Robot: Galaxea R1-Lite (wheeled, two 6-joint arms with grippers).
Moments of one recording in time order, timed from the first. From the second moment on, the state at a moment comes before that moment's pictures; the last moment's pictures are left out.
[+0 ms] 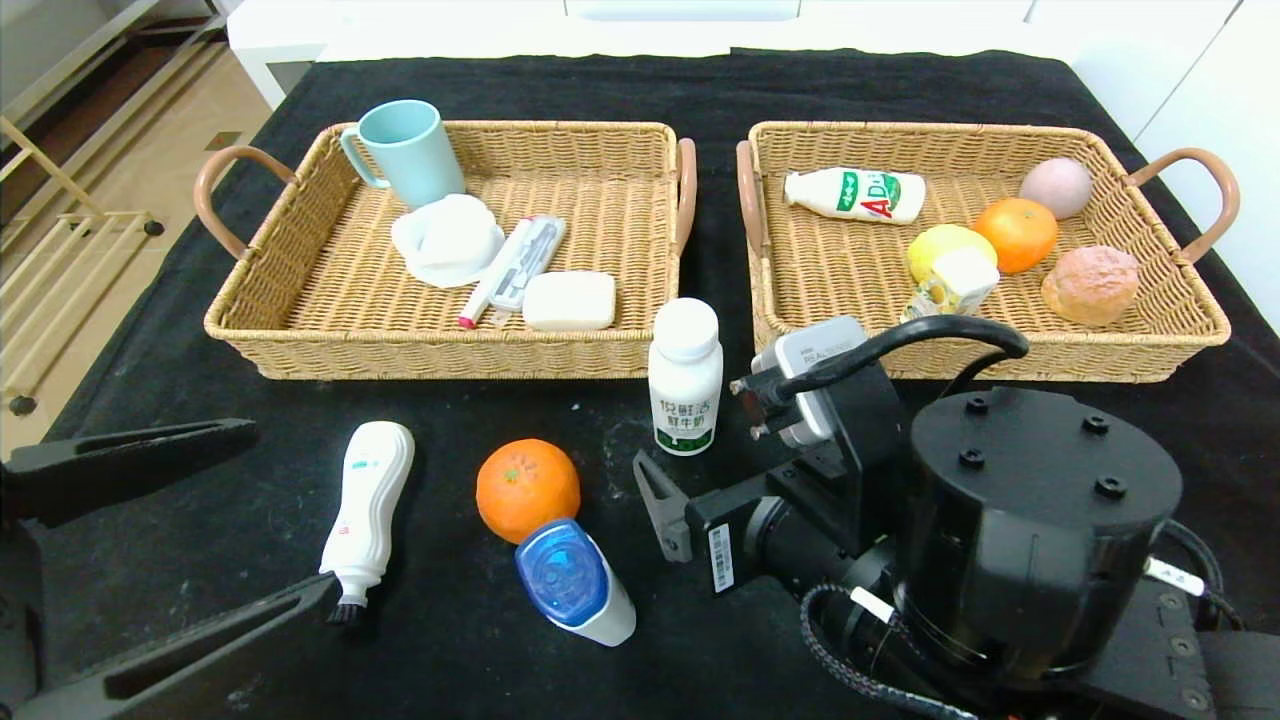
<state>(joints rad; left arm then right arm) -0.40 0.87 -0.61 -0.21 -0.34 0.16 1.01 1.77 -0.89 -0.78 -0.53 0.02</state>
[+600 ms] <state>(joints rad) -0.40 0.87 -0.60 -0.21 -0.34 0.17 0.96 1.82 -1.01 -0.77 -0.53 0.02</state>
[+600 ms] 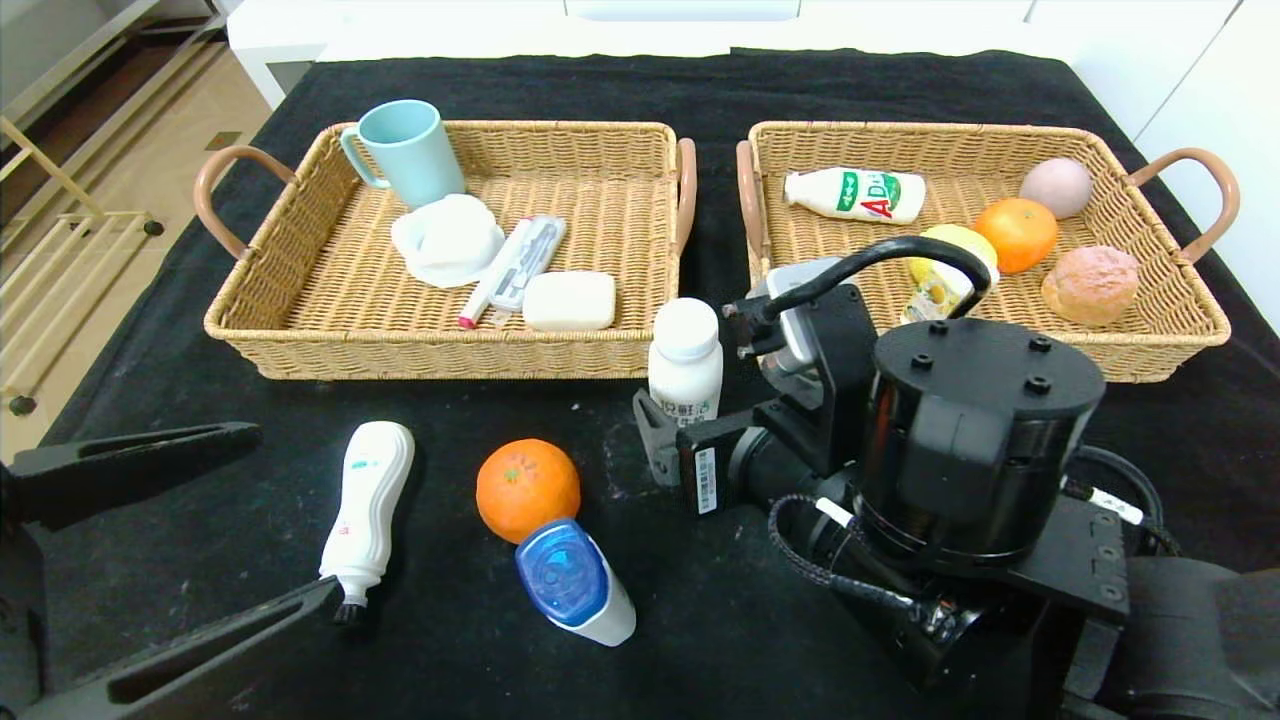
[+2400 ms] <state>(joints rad) -0.40 0.87 -0.60 -0.22 -0.34 0.17 0.94 1.93 -1.12 -0.77 -0.53 0.01</state>
